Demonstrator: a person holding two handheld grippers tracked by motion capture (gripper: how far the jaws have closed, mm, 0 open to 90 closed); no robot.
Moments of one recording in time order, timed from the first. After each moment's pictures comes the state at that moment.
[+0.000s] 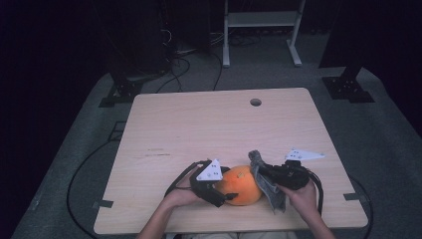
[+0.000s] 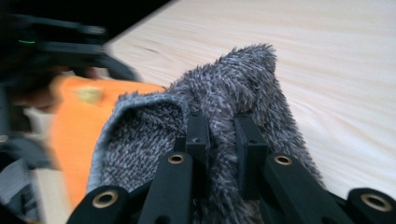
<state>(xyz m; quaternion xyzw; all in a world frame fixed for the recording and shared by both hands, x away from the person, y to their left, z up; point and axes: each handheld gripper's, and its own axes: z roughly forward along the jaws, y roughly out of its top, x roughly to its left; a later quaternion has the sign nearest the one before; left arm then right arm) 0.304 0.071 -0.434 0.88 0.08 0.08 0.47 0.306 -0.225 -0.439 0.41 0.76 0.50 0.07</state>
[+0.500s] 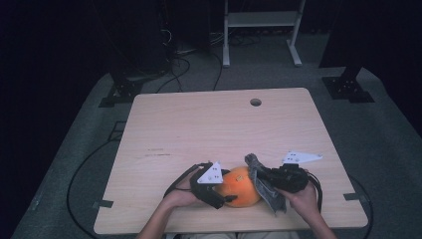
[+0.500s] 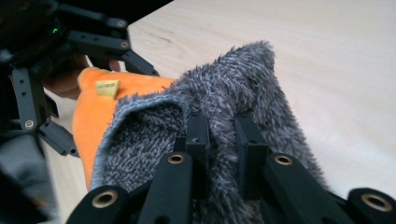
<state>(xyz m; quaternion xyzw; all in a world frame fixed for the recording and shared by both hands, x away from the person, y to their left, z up) 0.300 0.069 -0.437 0.88 0.07 0.08 0.46 0.301 -0.222 -0.436 0.38 0.77 0.52 0.03</state>
